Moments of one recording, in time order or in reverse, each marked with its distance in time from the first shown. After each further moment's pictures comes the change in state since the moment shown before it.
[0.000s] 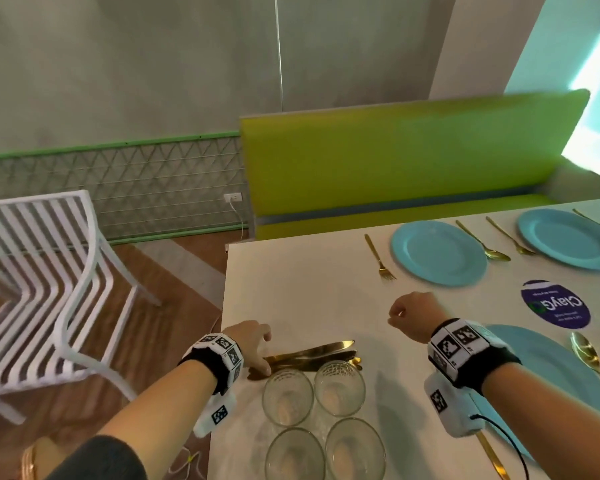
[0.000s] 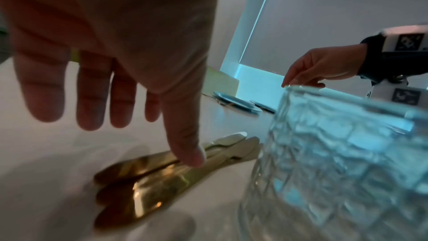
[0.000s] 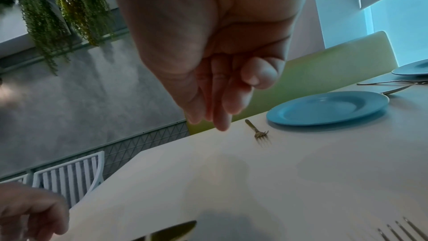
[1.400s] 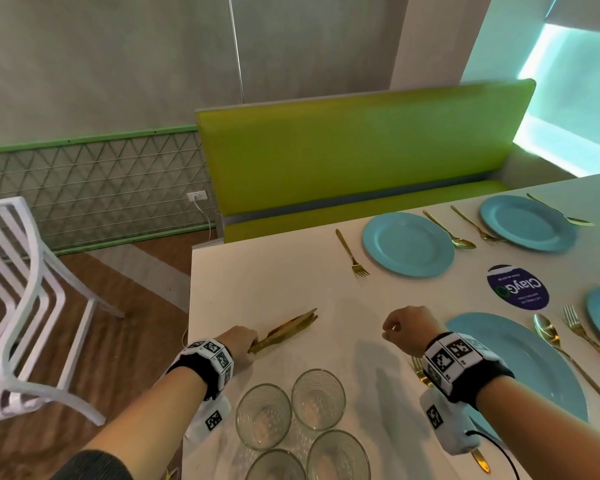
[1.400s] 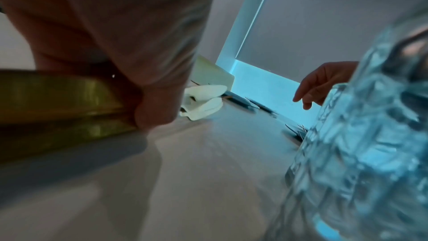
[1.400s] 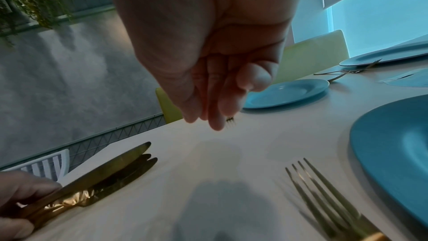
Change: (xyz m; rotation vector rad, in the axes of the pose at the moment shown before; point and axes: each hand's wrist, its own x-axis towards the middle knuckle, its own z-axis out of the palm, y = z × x) left_hand 0.054 0.017 0.008 0.089 0.023 0.076; right_hand -0.008 0.028 0.015 0.024 -0.086 0.126
